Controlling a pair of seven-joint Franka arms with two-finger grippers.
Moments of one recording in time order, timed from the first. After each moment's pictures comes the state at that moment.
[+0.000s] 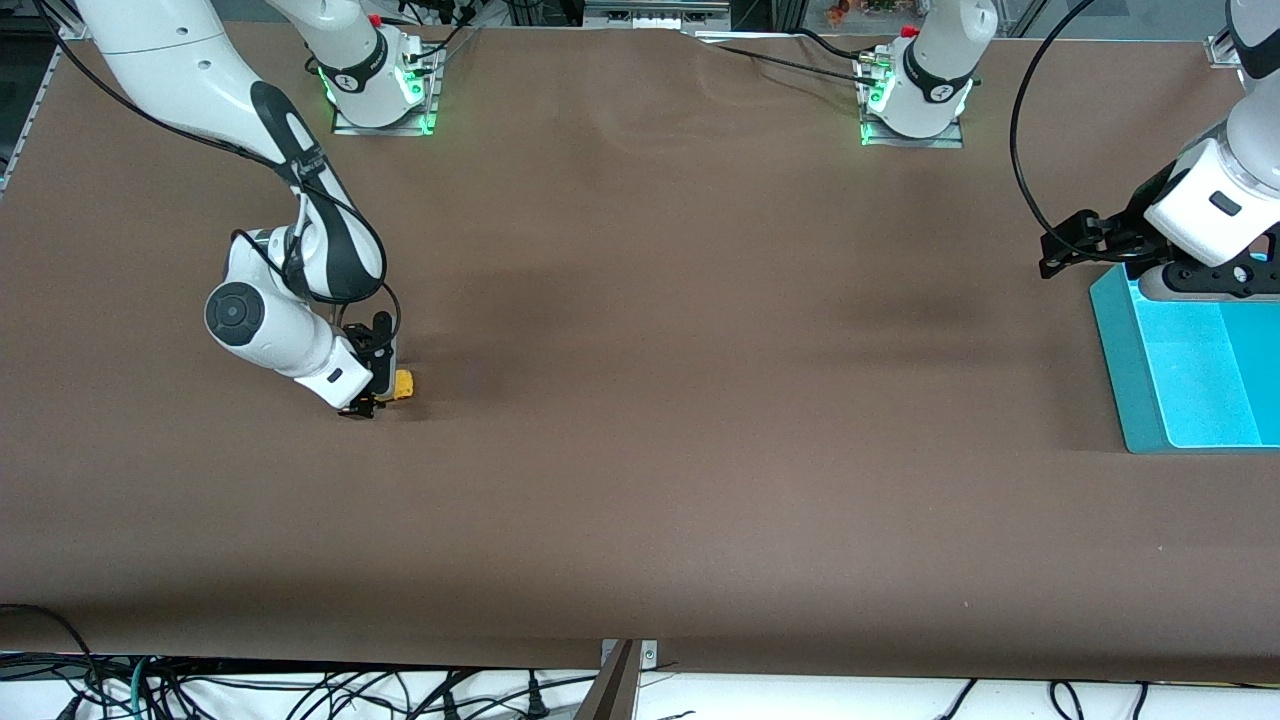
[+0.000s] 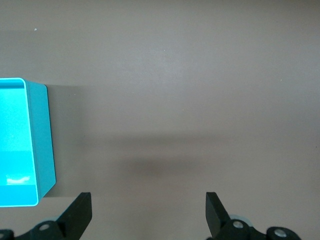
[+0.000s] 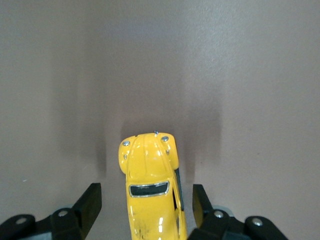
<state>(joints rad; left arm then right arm) -0.04 0.04 -0.03 -1.62 -0.01 1.61 -0.07 0.10 0.52 0.05 -2.00 0.05 2.49 -1.54</state>
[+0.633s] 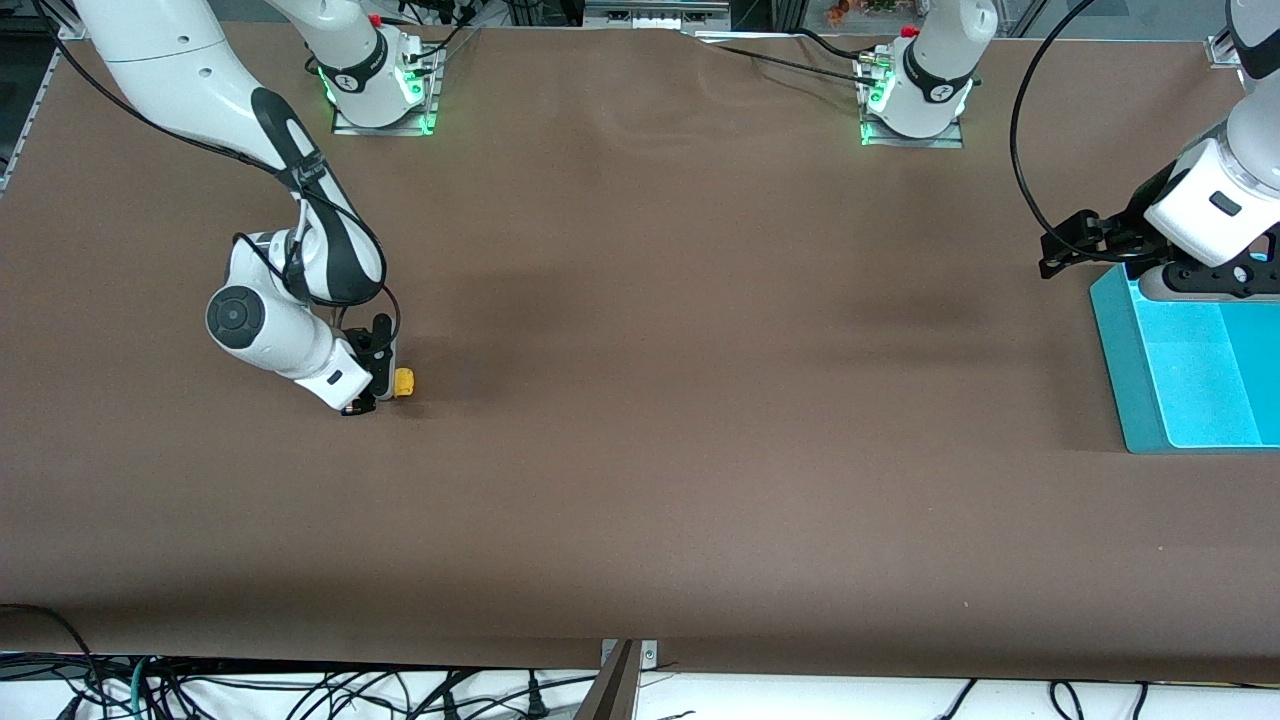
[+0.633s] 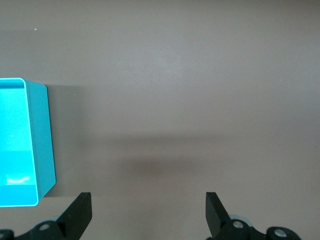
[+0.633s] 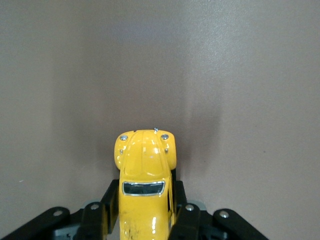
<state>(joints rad) -0.04 0.04 -0.03 -1.62 -0.01 1.61 -0.07 0.09 0.53 0.05 -2.00 0.05 2.49 -1.54</state>
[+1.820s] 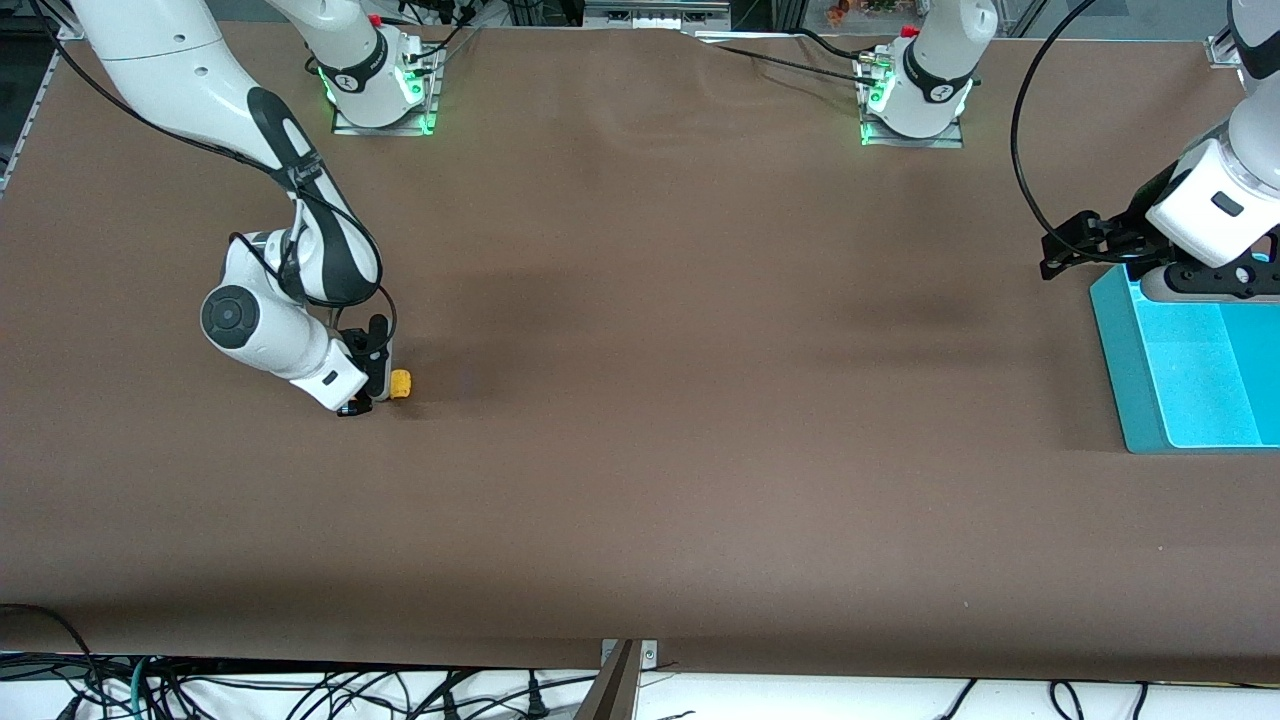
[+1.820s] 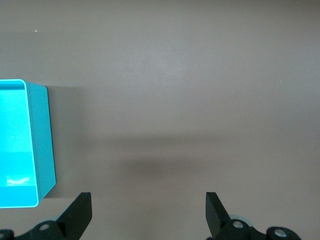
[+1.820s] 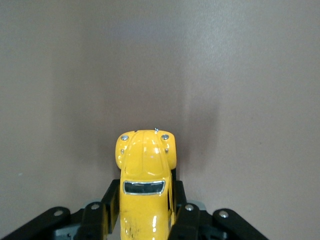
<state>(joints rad) -0.04 0.04 -0.03 -1.61 -0.01 1.61 -0.07 0.08 0.53 0.05 -2.00 0.05 2.49 -1.56</state>
